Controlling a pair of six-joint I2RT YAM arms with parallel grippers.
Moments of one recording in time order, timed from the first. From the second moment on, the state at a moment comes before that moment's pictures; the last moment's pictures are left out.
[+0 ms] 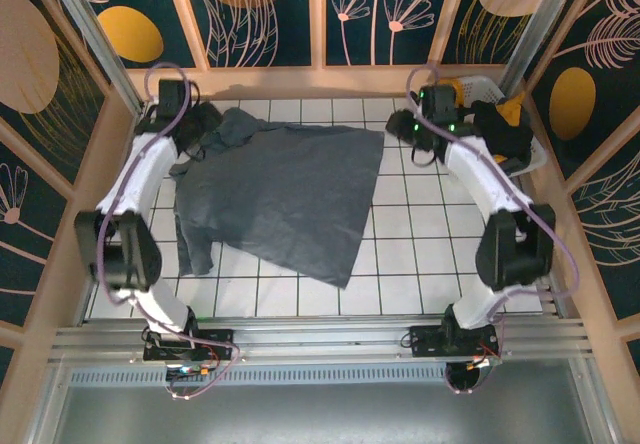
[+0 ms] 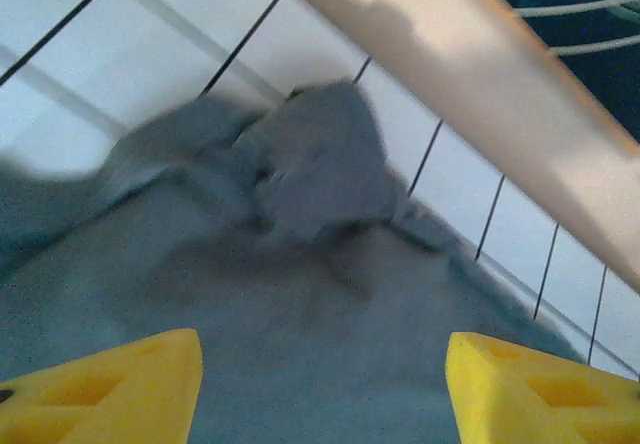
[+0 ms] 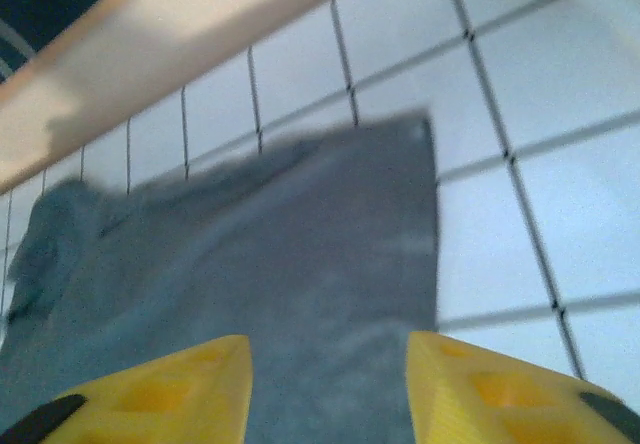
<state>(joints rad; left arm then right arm) -0.05 1.65 1.44 -0.57 -0.01 -0.75 0.24 1.61 1.35 -0.47 -0.15 0.60</state>
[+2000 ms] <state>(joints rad) -0.09 1.55 0.79 -0.50 0.15 -0.84 0.09 1.38 0.81 -0.66 -0.08 0.57</state>
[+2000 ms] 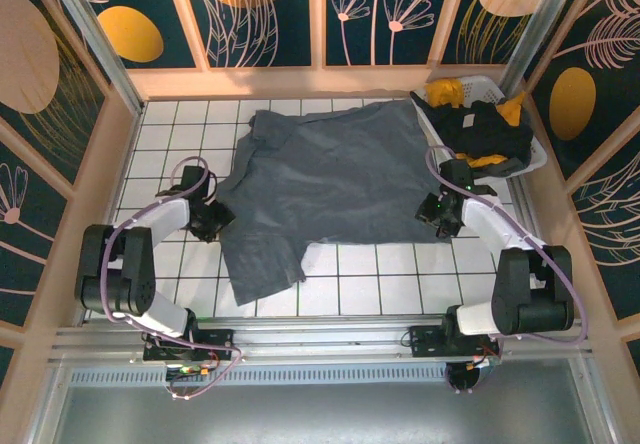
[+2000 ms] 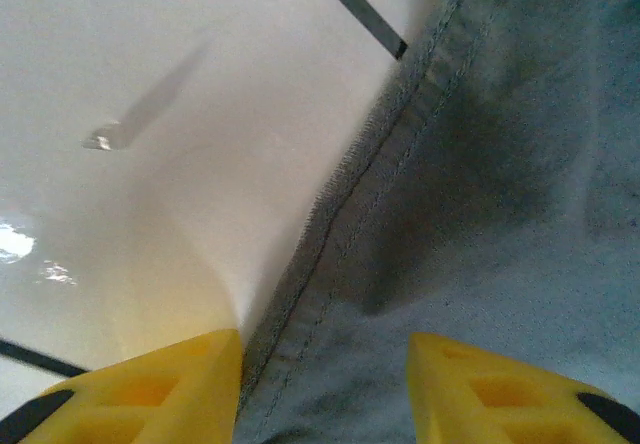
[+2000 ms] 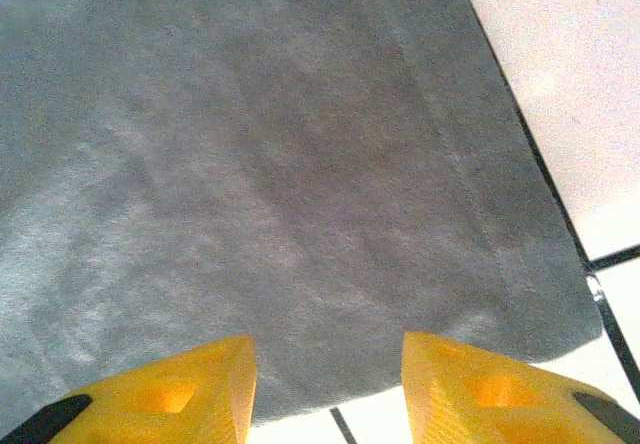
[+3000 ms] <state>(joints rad) -0.15 1.59 0.83 -0.58 0.04 -0.86 0.06 1.41 0.81 -0.66 0.03 0.63</state>
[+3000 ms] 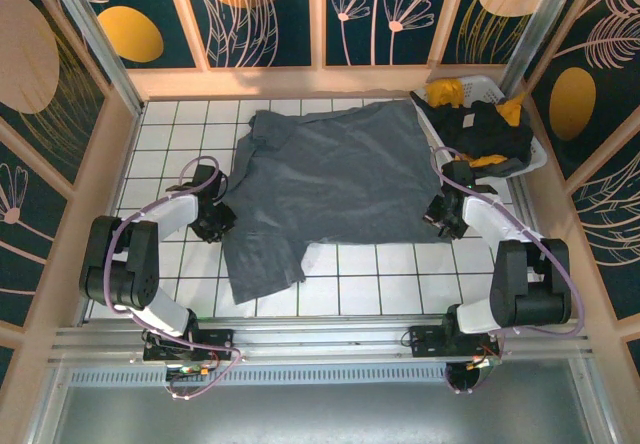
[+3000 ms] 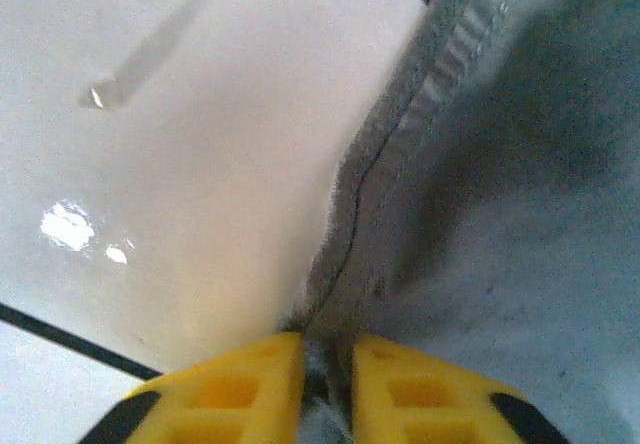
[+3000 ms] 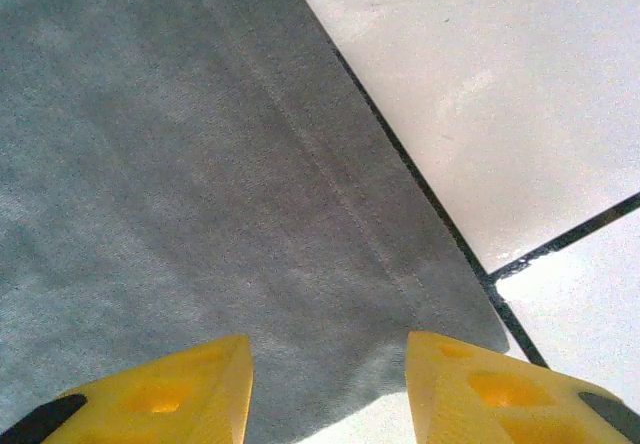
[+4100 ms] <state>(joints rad) -0.12 1.55 0.83 -0.58 -0.07 -0.85 0.18 1.52 0.78 -0.71 0.05 0.76</state>
